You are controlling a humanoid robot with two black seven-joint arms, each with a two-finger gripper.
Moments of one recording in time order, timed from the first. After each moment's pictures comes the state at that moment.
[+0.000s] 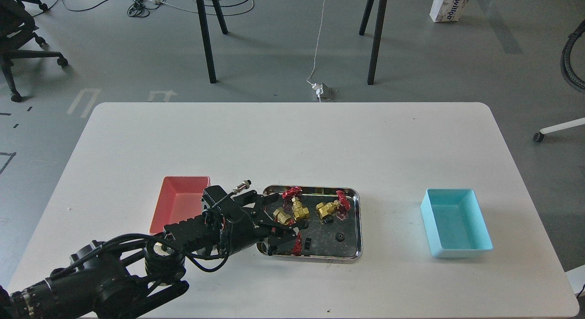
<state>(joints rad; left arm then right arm) -0.48 0.30 -0.34 -1.20 2.18 0.11 -0.09 1.40 -0.79 0.23 0.92 -0.02 0.13 -0.02</state>
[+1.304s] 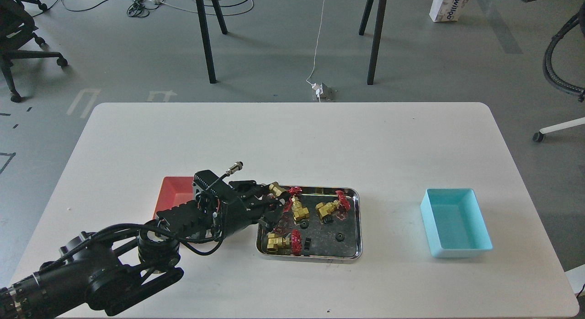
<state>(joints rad) -0.48 0.37 -0.44 -1.32 2.18 0.01 0.00 1.40 -0.69 0.21 0.77 -0.04 0.15 -0.02</state>
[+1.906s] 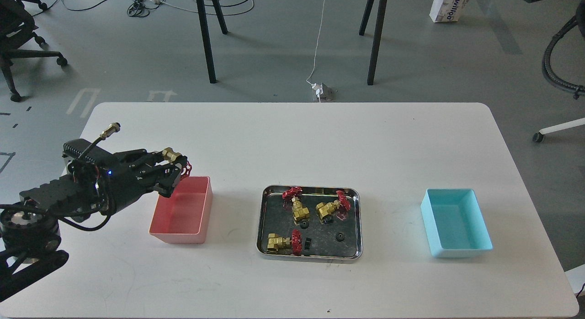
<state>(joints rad) -0.41 0.90 -0.51 -1.50 1.97 0.05 0.02 1.41 -0.64 0.21 0.66 -0.05 0.15 -0.02</state>
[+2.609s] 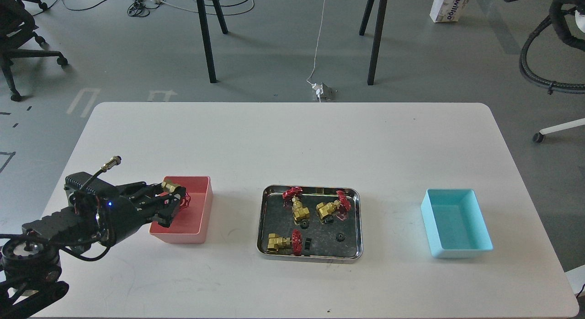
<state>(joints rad) -0.31 0.85 -0.52 -1.50 1.97 0.07 0.02 1.42 -0.56 0.21 0.60 -0.05 0.16 -0.02</state>
